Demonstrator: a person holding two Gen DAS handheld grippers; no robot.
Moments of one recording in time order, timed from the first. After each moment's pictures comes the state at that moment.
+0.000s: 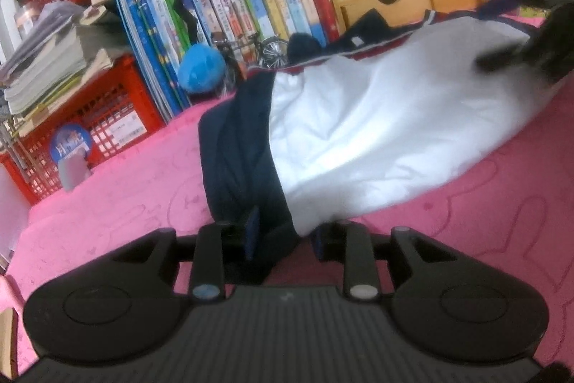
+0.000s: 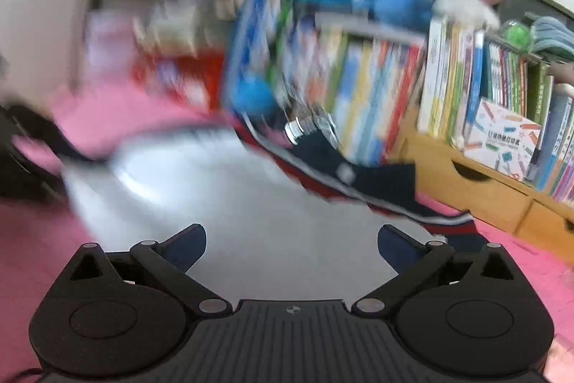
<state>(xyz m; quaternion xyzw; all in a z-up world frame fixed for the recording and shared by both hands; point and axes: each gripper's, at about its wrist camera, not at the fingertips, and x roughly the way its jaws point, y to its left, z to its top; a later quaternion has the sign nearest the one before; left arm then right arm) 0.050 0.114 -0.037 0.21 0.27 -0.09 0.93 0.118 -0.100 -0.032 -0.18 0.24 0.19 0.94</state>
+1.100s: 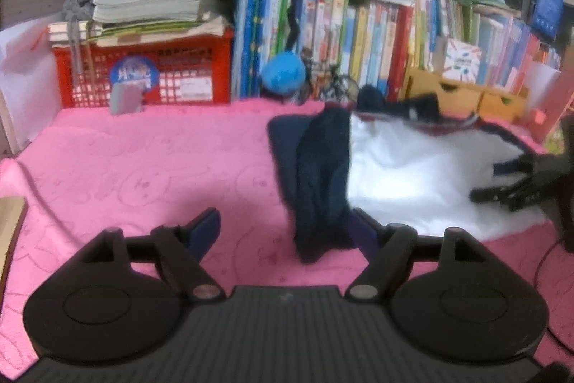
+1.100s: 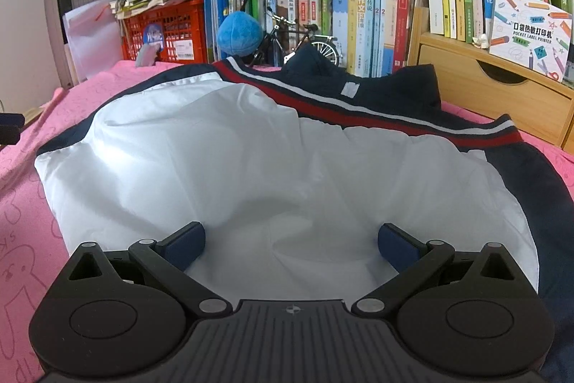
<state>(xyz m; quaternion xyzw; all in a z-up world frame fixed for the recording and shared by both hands) 0.019 0.191 0.018 -0.02 0.27 -0.06 0.96 0.145 -0.129 -0.049 -0.06 0.33 0.23 0.91</state>
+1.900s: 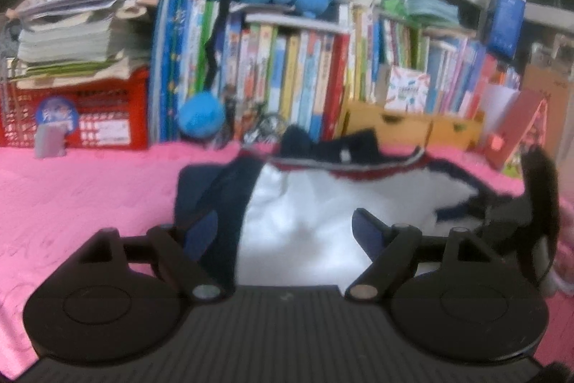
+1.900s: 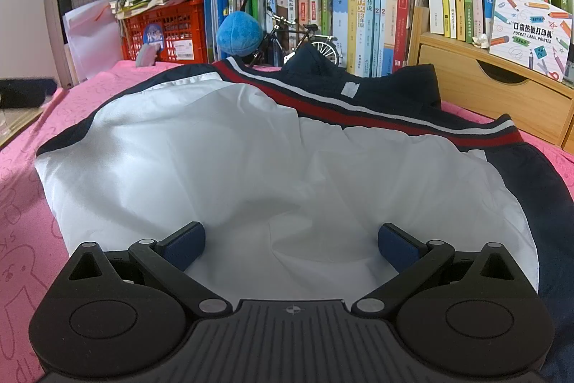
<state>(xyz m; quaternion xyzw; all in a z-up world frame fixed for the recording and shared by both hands) 0.062 0.120 0.031 -0.03 0.22 -0.12 0.97 0.143 -0.129 -0.049 -0.06 0.33 0.23 0.91</state>
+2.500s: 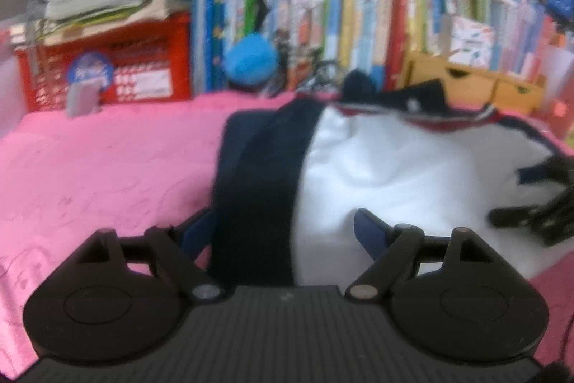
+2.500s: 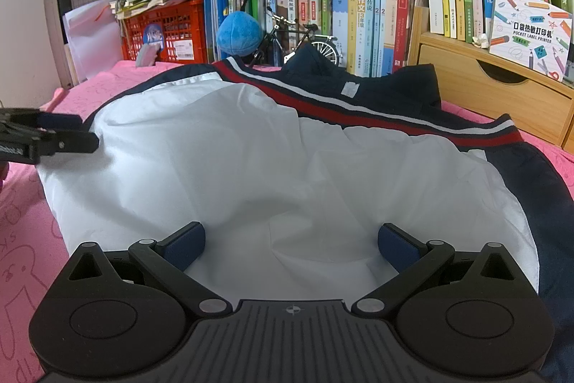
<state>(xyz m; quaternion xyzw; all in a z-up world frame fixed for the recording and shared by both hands) 0.090 0.138 -0.022 0.00 0.30 -0.02 0.95 0.143 -0.129 -0.049 -0.06 0.33 0.23 0.91</state>
